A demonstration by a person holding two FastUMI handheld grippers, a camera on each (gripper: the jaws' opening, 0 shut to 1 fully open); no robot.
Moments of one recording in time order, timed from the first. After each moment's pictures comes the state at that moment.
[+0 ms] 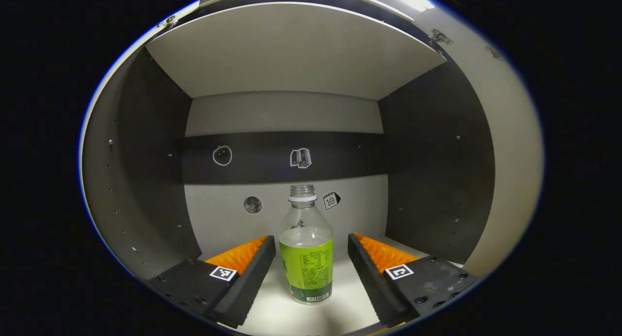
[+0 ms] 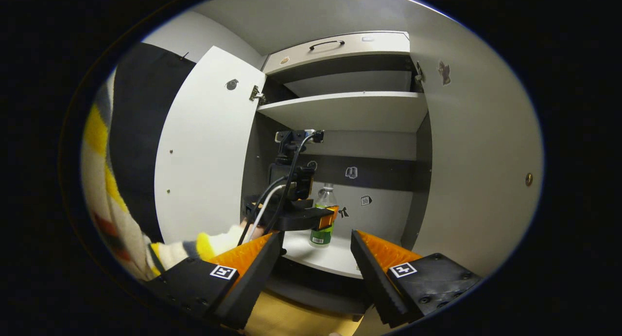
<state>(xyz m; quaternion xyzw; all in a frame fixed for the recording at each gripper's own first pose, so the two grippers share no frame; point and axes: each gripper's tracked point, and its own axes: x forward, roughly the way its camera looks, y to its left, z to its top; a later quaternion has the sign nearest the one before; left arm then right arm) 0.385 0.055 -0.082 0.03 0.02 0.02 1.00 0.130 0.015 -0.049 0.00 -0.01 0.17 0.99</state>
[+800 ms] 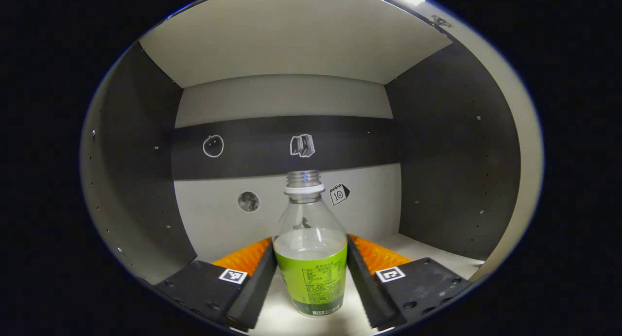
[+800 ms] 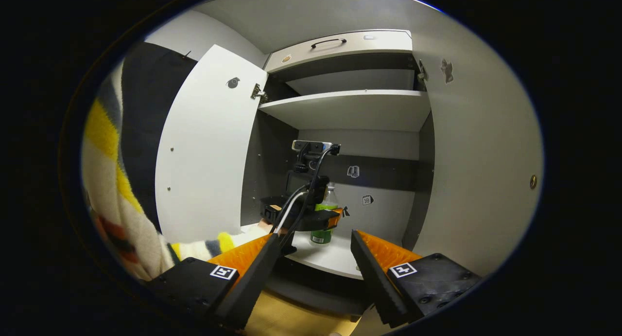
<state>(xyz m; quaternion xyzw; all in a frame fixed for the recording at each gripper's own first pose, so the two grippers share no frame) 0.420 0.060 -0.101 0.04 0.04 0.03 1.00 0.133 0.012 -0.054 -0.01 0.00 0.17 0.99</state>
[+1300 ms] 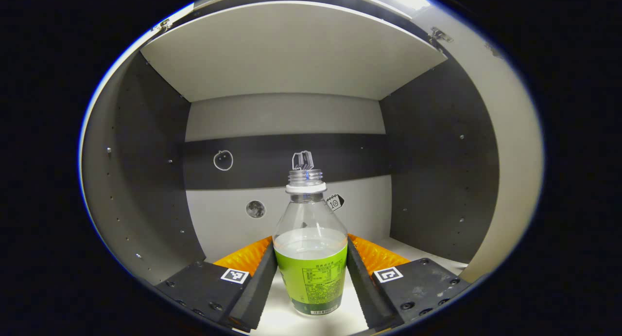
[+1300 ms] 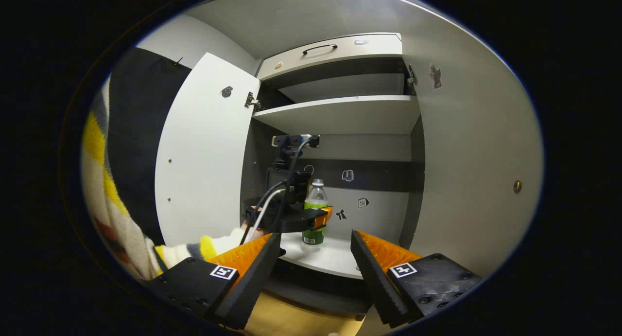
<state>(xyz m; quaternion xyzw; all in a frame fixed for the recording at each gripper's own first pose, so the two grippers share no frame) 0.363 0.052 -0.065 0.05 0.01 0.02 1.00 0.122 0.010 -0.043 0.02 -0.01 0.15 0.99</state>
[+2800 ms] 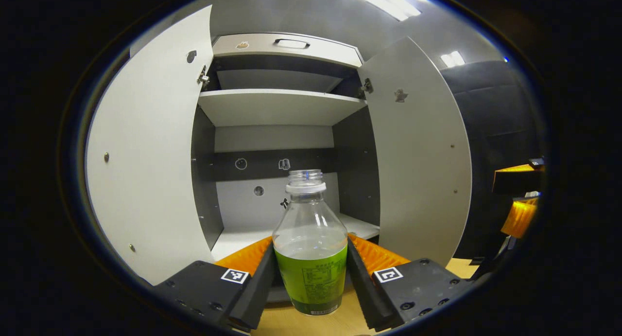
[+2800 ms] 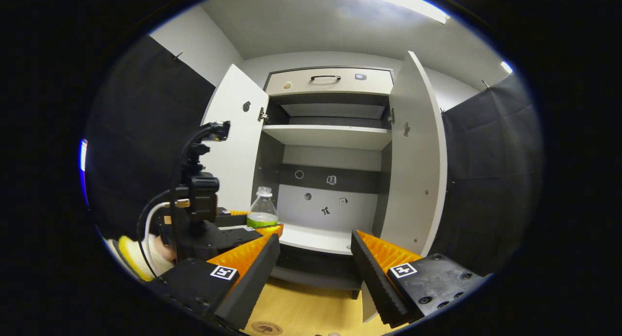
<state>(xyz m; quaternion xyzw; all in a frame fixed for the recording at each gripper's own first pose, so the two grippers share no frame) 0.075 0.008 -0.072 0.05 0.02 -0.06 1.00 -0.037 0.043 -0.014 -0.02 -0.02 0.03 1.00</state>
